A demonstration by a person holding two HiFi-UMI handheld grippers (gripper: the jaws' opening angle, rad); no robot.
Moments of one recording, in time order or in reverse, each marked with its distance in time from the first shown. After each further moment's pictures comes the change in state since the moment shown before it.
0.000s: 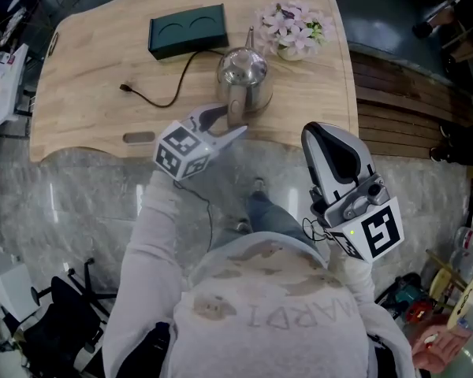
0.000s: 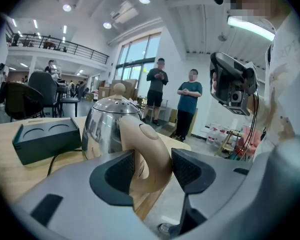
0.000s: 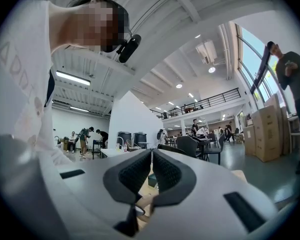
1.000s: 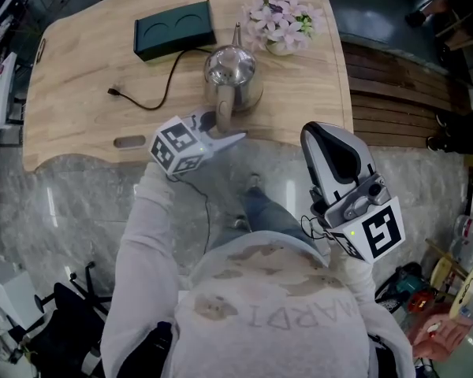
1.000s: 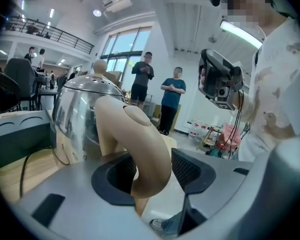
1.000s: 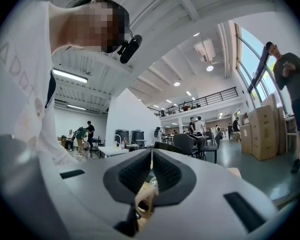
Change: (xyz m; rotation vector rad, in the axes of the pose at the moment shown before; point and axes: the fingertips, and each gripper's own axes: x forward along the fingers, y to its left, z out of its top) left arm 0.026 -0.018 -0.018 0.037 0.058 -0.216; right arm -0.007 -0.014 -0.010 0.001 0.029 -0.031
